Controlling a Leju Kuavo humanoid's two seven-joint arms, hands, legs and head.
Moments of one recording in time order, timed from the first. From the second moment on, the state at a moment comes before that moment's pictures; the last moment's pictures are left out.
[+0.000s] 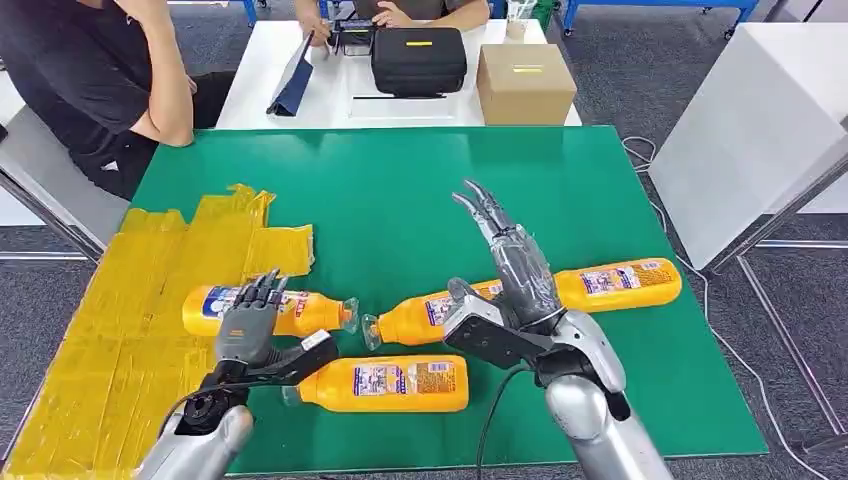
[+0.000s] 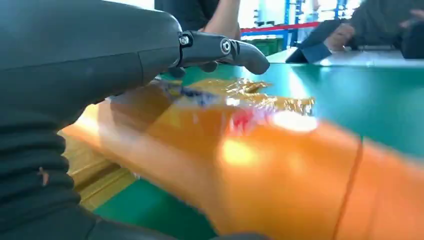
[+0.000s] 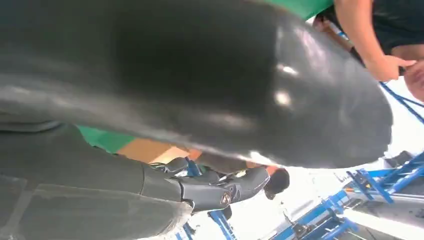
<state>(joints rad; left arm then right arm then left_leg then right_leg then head) -0.35 -0.06 -0.32 -0.86 -1.15 0.51 -0.02 -0.13 -0.07 0.33 -1.87 0.68 0.01 -0.06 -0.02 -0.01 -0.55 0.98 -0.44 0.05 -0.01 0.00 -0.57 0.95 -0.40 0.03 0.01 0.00</state>
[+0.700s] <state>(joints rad) -0.21 -0.02 -0.01 -1.51 -0.31 0.48 -0.30 -0.02 -0.15 0.21 -1.87 0.70 -0.02 -0.10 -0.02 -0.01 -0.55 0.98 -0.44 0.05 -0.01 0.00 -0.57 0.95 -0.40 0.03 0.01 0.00</state>
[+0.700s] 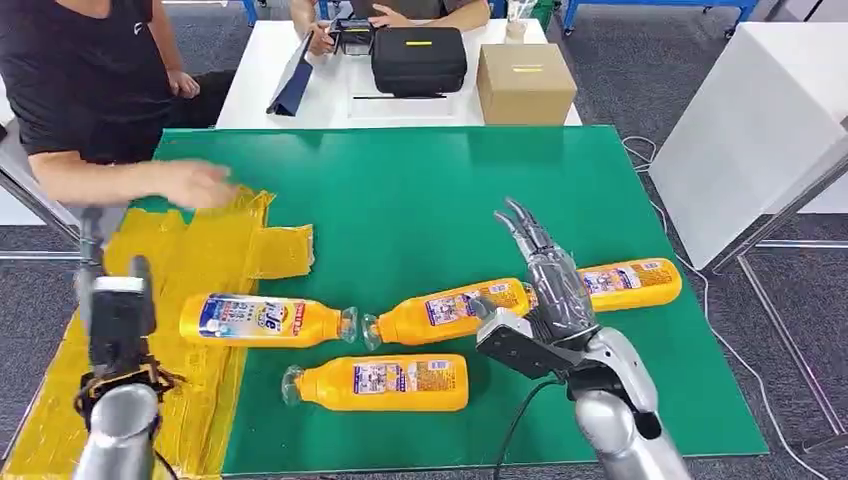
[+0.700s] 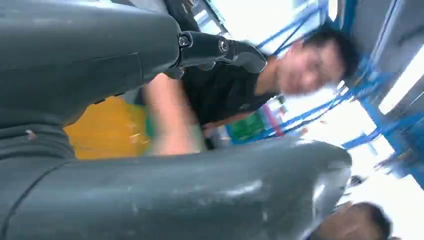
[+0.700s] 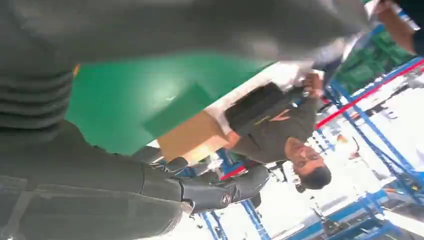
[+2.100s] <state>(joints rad) 0.06 0.11 0.15 -1.77 0.04 0.42 -0.51 0.30 -0.71 -0.50 -1.78 0.73 0.38 -0.23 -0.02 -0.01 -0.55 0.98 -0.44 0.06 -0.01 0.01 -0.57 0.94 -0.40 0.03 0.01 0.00</state>
